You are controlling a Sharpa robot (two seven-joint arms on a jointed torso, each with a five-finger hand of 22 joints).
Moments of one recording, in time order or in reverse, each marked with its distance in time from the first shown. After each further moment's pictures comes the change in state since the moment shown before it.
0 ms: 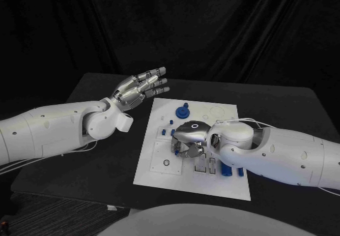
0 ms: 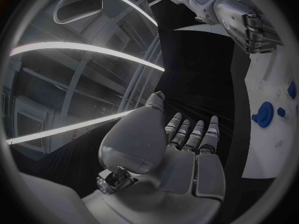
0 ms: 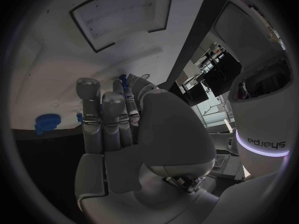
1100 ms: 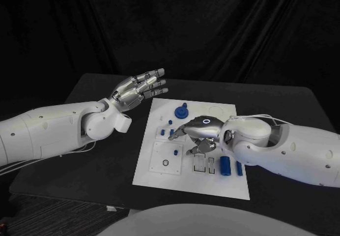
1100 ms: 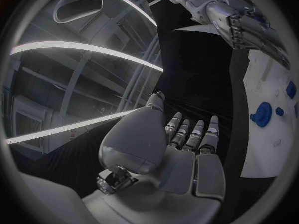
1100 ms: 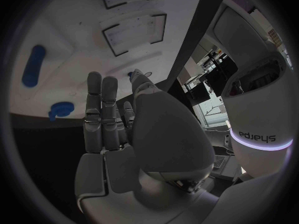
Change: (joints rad) left arm -0.002 0.002 0.000 -0.009 0.000 0.010 -0.013; left_hand 0.004 0.004 0.000 0.000 0.000 0.004 0.004 0.004 0.001 0.000 0.000 0.004 0.000 0.000 0.000 0.008 0.001 0.000 0.000 0.000 0.000 -0.001; right arm 0.054 -0.126 -0.002 0.091 -0.004 -0.032 0.004; right_hand 0.092 -0.053 -0.220 0.220 -0.065 -0.503 -0.117 -0.002 -0.031 -0.681 0.058 0.139 0.013 -0.244 0.040 -0.110 -0.210 0.025 -0.185 0.037 -0.395 0.000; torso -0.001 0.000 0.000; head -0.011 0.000
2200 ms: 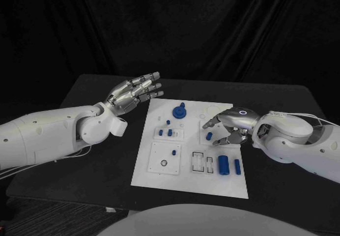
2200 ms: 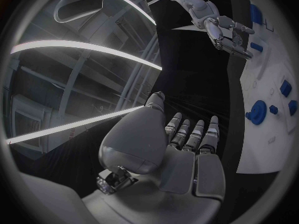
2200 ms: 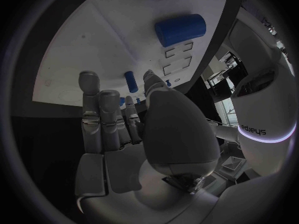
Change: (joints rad) left arm -0.018 -0.018 0.000 0.008 0.000 0.000 0.000; left_hand 0.000 0.000 0.000 0.000 0.000 0.000 0.000 0.000 0.000 0.003 0.003 0.004 0.001 0.004 0.004 0.004 0.001 0.000 0.000 0.000 0.000 0.000; right arm -0.002 -0.209 -0.001 -0.010 0.003 -0.082 -0.042; right_hand -0.179 -0.004 -0.006 -0.001 -0.015 0.132 0.005 0.010 0.006 0.181 0.008 0.104 -0.017 0.195 0.020 0.144 0.114 -0.001 0.169 0.014 0.214 0.001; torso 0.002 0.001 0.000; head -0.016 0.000
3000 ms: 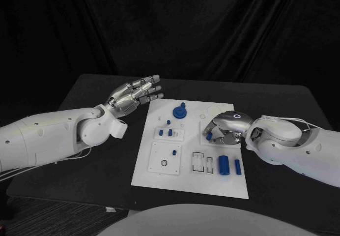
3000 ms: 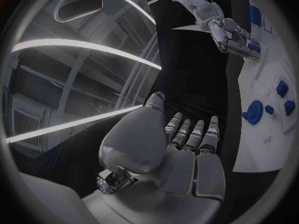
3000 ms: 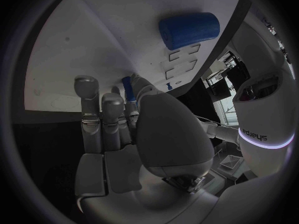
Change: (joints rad) left arm -0.015 0.001 0.000 -0.006 0.000 0.007 0.001; left_hand 0.000 0.000 0.000 0.000 0.004 0.000 0.000 0.000 0.000 -0.001 0.014 0.004 0.000 0.000 0.000 0.000 0.000 0.000 0.004 0.004 0.000 -0.002; right arm -0.042 0.057 0.002 -0.068 -0.001 -0.043 0.030; right_hand 0.108 0.089 0.067 -0.115 0.047 0.212 0.045 0.030 0.007 0.225 -0.035 -0.057 -0.001 0.032 -0.032 0.040 0.054 -0.010 0.032 -0.025 0.130 0.000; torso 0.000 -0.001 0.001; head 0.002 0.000
